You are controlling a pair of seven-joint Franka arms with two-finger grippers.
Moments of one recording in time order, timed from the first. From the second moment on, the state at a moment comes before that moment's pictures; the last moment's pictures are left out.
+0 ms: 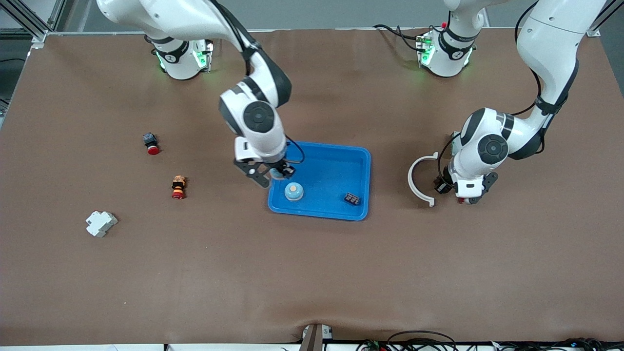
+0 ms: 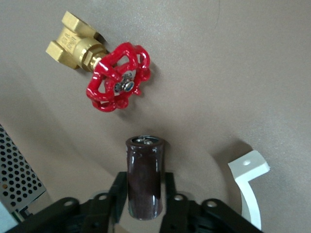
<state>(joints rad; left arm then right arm) 0.25 0.44 -0.42 -2.20 0.32 2.49 -1.20 0.65 0.45 -0.02 -1.75 0.03 2.14 1.25</state>
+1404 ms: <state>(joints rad) 0.12 0.38 -0.57 -1.92 0.22 2.31 -1.44 0.12 0.15 -0.02 -2.05 0.03 2.14 0.28</state>
